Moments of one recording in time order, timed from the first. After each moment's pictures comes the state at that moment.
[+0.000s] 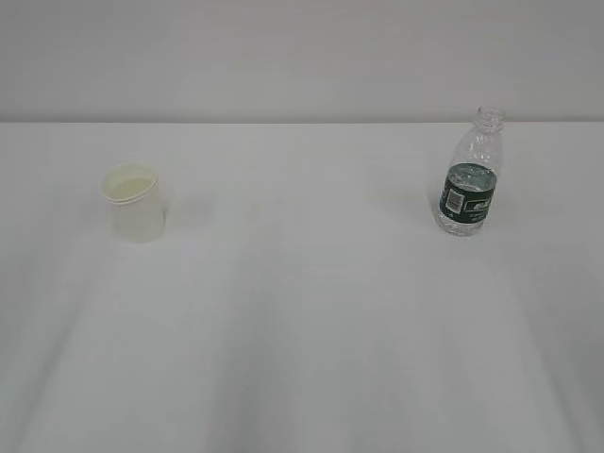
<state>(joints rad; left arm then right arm) -0.31 0.79 -0.68 0.06 0.56 -0.13 0.00 0.45 -0.45 -0.08 0.44 -0.01</state>
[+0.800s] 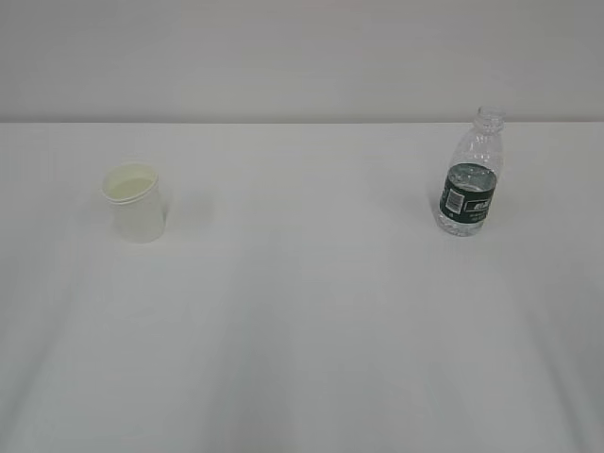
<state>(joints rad) -0.31 0.62 -0.68 0.05 0.73 -0.13 0.00 0.38 -0.51 -0.02 0.57 -0.12</state>
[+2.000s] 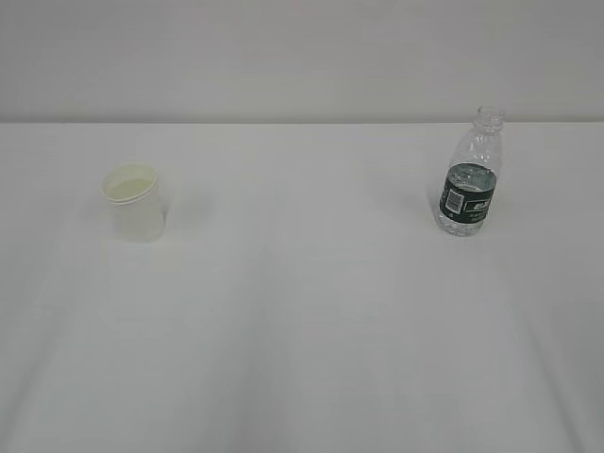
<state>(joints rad) -0.31 0.48 -0.68 -0.06 0.93 -0.08 0.00 0.27 -0.53 0.05 0.75 -0.12</state>
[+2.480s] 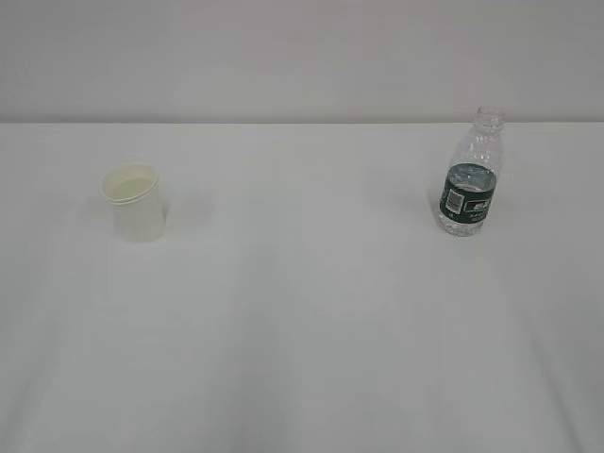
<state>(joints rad) -0.31 0.48 -0.68 -0.11 1.04 -0.07 0.00 0.27 -0.56 0.07 0.82 -0.14</state>
